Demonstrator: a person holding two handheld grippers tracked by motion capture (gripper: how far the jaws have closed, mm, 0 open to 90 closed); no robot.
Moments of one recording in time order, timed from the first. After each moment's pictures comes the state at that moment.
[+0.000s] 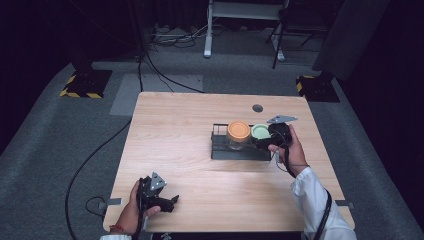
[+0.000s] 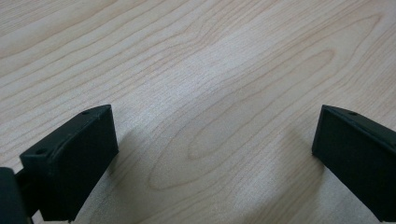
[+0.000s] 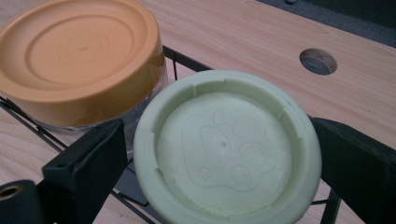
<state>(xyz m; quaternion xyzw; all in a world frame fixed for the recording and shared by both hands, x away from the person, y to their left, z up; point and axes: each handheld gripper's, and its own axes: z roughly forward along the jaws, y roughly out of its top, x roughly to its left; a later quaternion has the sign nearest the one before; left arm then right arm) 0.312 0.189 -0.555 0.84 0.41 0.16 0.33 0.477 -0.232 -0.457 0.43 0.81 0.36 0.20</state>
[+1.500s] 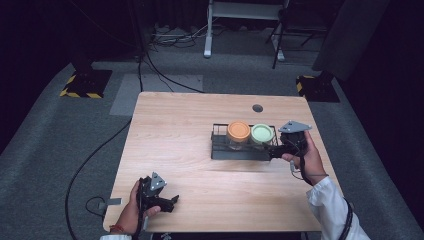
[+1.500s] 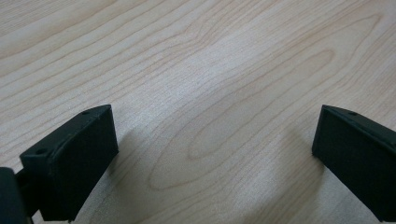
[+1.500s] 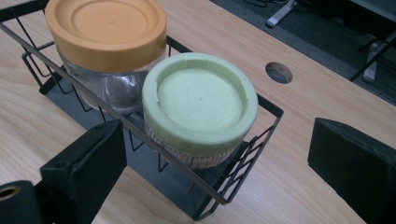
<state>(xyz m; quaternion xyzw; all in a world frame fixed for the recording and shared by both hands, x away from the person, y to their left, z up) 0.312 0.189 -0.555 0.84 0.41 0.16 0.33 0.432 -0.258 -0.432 0.37 0.82 0.34 0.27</state>
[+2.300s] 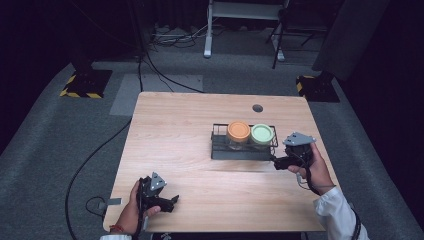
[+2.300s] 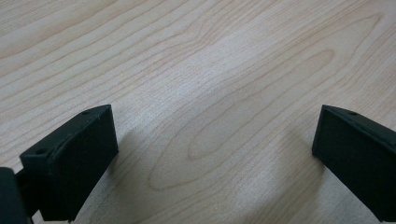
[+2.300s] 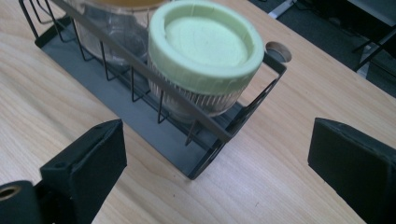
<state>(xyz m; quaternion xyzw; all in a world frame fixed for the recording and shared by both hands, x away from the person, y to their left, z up) 0.312 0.189 -0.555 0.84 0.41 0.16 0.33 0.408 -0.274 -0.453 0.35 0.84 0.31 0.28</state>
